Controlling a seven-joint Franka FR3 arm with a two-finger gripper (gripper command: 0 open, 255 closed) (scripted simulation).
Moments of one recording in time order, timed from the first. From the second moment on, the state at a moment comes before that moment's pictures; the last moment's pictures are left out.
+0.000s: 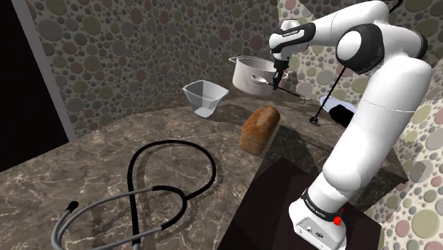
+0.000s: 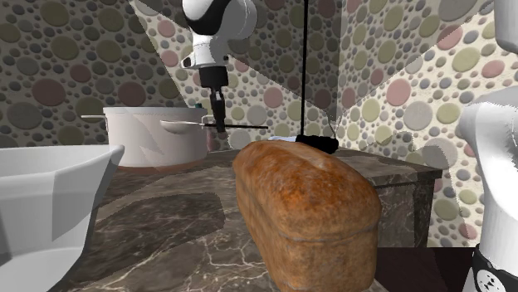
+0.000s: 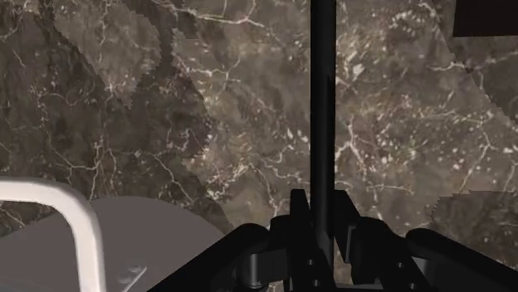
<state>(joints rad) -0.16 0.18 -0.44 -1.77 -0.08 1.93 -0.84</state>
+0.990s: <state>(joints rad) -0.48 0.50 -0.51 -1.35 0.10 1.84 -1.22</state>
